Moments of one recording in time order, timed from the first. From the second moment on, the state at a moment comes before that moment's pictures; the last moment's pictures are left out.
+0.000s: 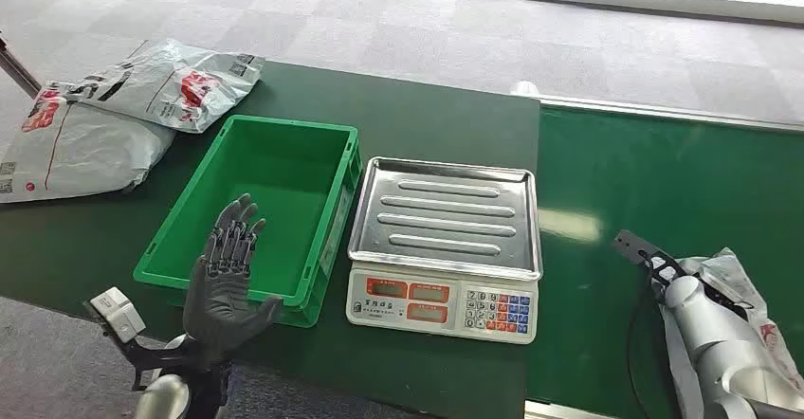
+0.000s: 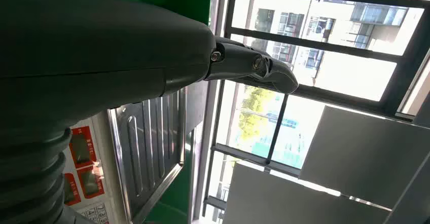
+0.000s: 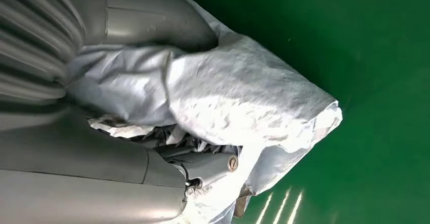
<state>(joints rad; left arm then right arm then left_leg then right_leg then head) 0.03 -0.18 -0.05 -1.61 0.10 -0.21 -0.55 -0.59 -0.36 -0.20 -0.45 1.18 0.13 0.32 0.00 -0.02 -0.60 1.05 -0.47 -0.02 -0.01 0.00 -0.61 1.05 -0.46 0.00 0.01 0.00</state>
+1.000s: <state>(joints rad) 0.01 -0.18 -0.08 -1.60 0.11 -0.19 -0.61 -0.43 -0.15 -0.13 -1.36 0.80 -0.44 -0.38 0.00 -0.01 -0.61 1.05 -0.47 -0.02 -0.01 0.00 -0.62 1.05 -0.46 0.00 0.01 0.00</state>
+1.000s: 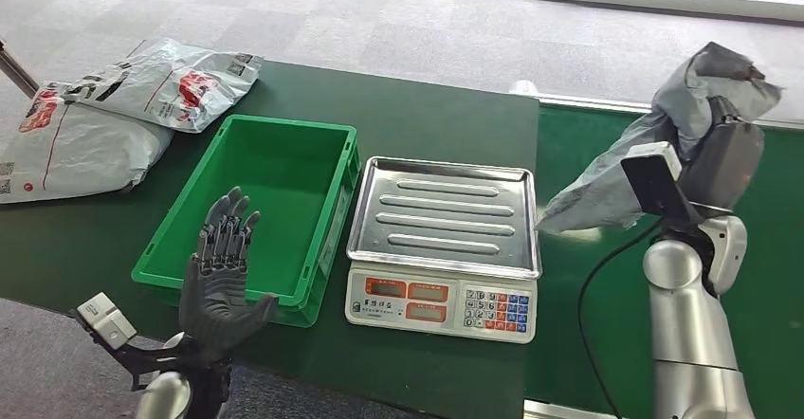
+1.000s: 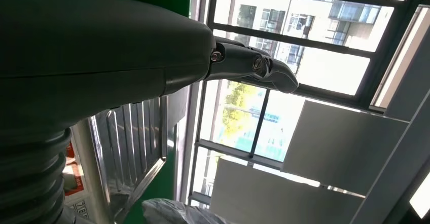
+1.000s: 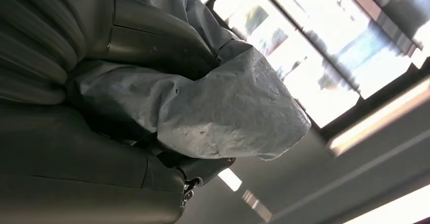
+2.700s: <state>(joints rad) -0.31 -0.18 -0.09 -1.44 -0.04 0.11 -0.51 -0.79 0.23 0.30 -0.83 0.38 -0.19 -0.51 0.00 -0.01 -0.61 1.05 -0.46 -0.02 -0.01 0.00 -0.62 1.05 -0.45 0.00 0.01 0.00</state>
